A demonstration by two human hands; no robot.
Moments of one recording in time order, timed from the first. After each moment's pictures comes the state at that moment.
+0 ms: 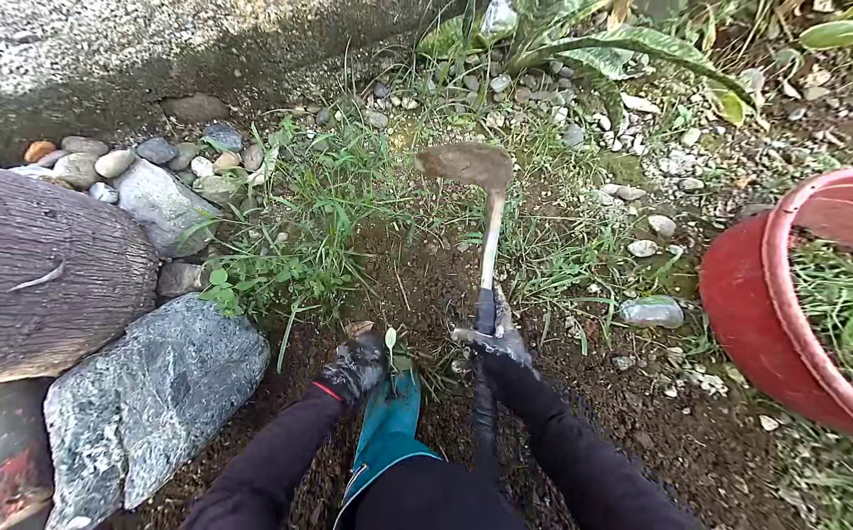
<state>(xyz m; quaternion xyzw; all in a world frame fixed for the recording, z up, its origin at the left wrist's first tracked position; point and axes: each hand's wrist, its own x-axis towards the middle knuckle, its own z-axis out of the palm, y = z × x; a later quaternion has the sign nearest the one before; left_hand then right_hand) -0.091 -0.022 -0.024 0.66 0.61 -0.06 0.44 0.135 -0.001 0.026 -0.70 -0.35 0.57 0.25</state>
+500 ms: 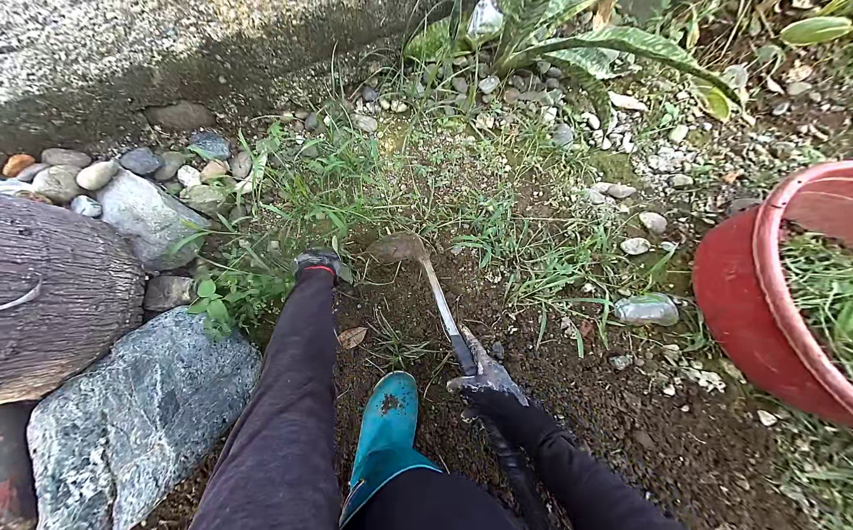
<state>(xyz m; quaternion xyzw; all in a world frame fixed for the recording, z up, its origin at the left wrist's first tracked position) -0.135 0.149 -0.040 0.51 0.80 -0.17 0.28 0.152 -0.021 -0.006 -0.70 -0.40 0.59 0.03</state>
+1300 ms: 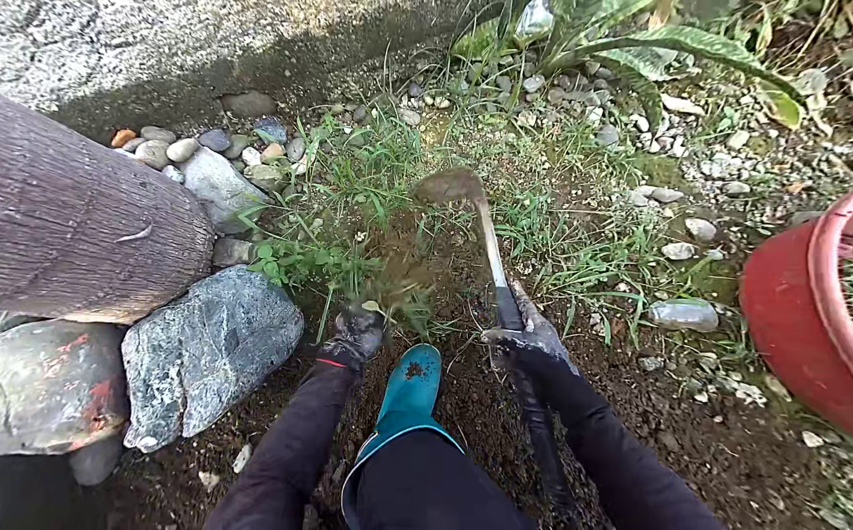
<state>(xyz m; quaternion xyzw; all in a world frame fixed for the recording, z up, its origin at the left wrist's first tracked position) -0.127 -0.053 -0.007 0.57 0.73 0.10 0.35 0.144 -0.019 0.047 -0.69 -0.42 0.55 0.19</state>
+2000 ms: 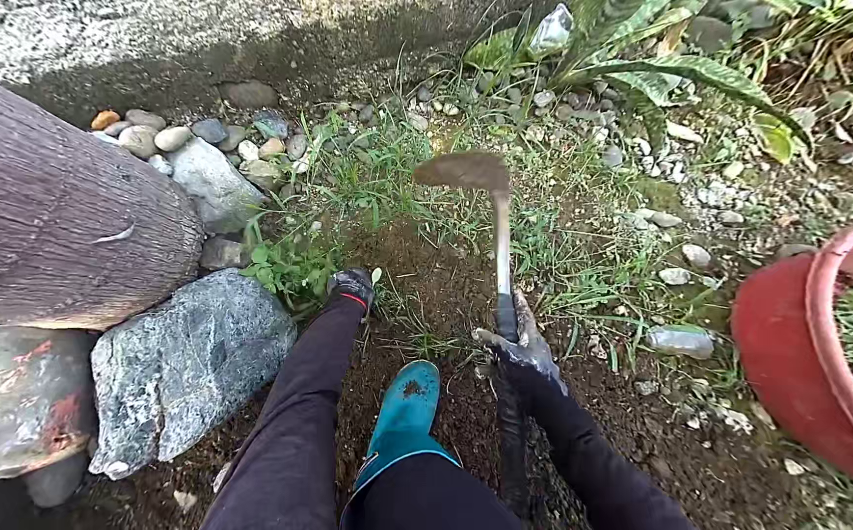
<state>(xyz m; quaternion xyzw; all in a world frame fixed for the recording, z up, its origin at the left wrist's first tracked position) -0.140 0.067 -0.032 0.53 0.76 -0.17 0.33 0.113 -0.009 0.044 -0.71 -0.42 0.52 0.22</state>
